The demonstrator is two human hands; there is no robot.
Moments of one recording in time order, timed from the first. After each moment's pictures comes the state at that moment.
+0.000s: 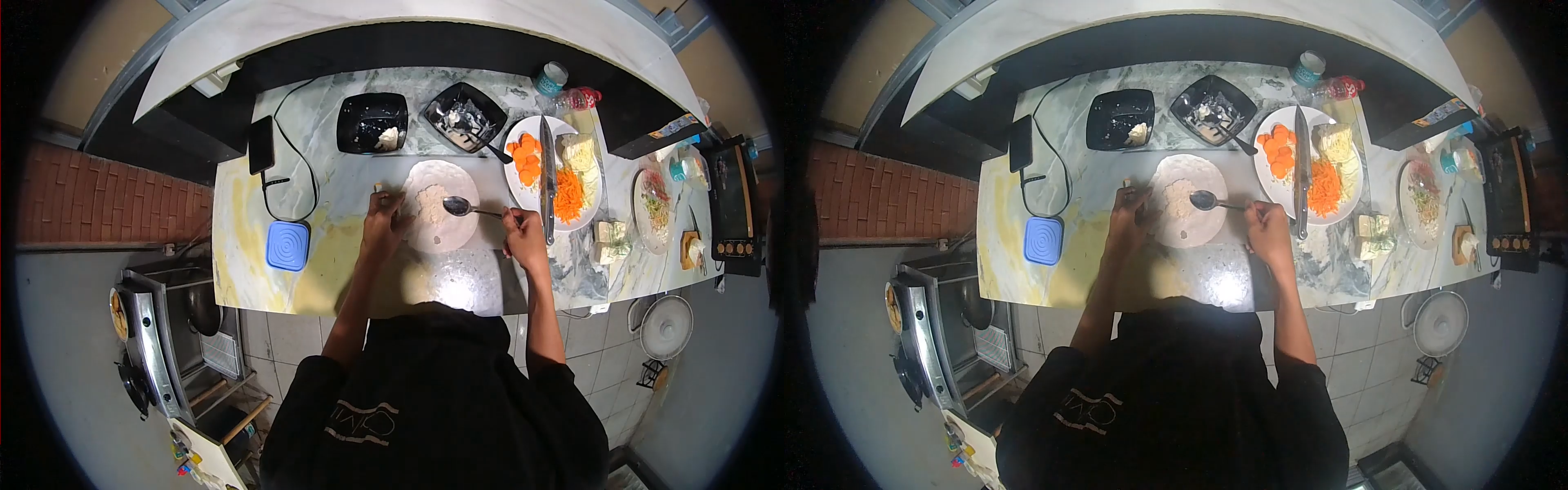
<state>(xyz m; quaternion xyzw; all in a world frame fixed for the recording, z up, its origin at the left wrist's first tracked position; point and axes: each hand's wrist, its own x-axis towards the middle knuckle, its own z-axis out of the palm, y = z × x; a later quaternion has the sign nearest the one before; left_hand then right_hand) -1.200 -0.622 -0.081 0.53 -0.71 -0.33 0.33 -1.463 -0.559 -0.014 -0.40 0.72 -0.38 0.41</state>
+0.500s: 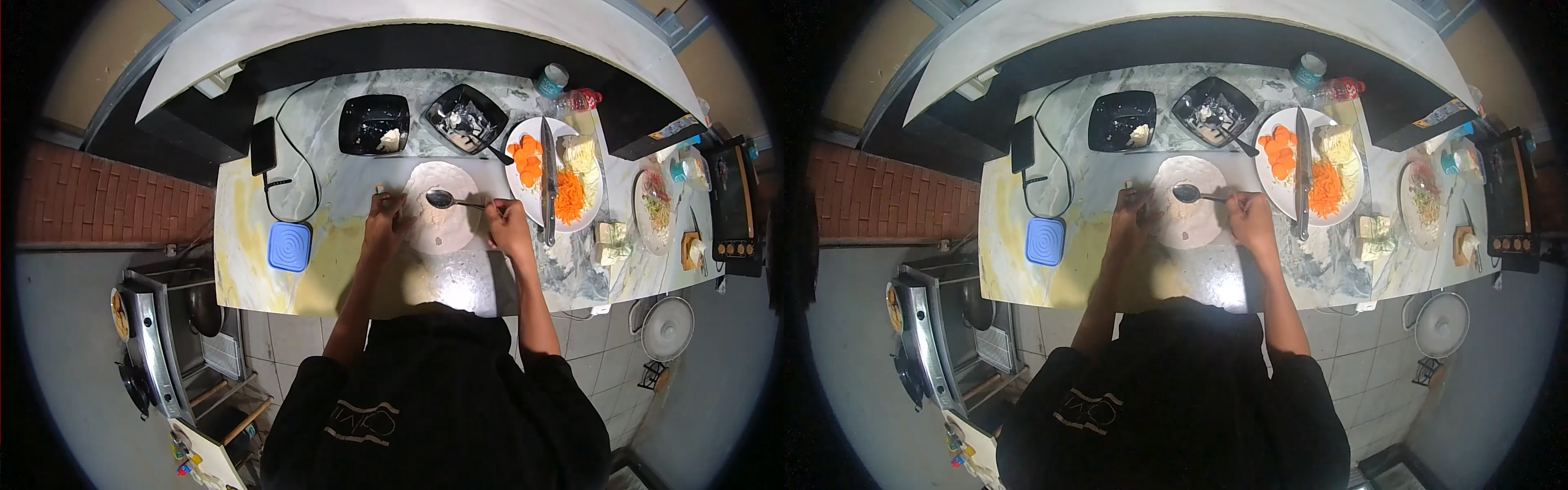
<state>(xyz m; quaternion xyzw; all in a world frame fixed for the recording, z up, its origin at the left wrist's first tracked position) -1.199 -0.622 -0.080 0.52 -0.71 -0.32 0.33 -1.444 -0.583 -0.027 -0.43 0.71 -0.39 0.41</state>
